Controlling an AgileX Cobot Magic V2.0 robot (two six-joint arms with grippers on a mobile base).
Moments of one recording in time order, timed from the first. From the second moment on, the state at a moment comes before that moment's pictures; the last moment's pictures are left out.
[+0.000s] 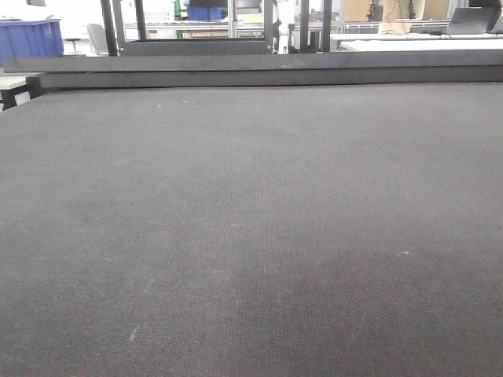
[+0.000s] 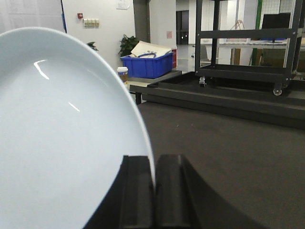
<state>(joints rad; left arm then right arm) -0.05 -0.02 0.03 -0.04 0.12 0.03 0.48 0.11 -0.65 0.27 0.51 -0.12</state>
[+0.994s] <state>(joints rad) -0.05 -0.02 0.03 -0.04 0.12 0.03 0.48 0.05 -0.50 0.26 0.25 -0.12</state>
